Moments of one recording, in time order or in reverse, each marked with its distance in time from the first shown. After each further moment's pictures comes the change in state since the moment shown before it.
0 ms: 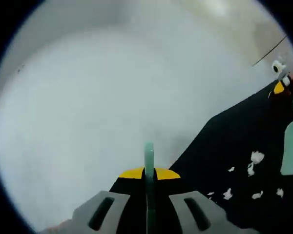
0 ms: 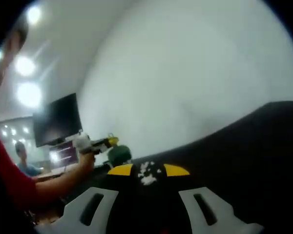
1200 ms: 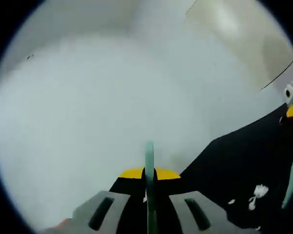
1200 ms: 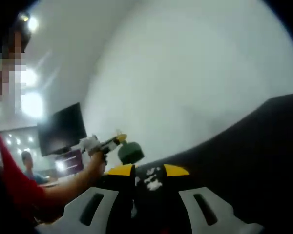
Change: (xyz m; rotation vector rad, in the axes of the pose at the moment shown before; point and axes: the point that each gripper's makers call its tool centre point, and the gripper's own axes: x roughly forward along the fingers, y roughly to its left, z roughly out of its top) left arm 0.038 0.003 0.044 -0.174 -0.130 -0.050; right arm -0.001 0.004 0.009 0.054 -0.054 0.044
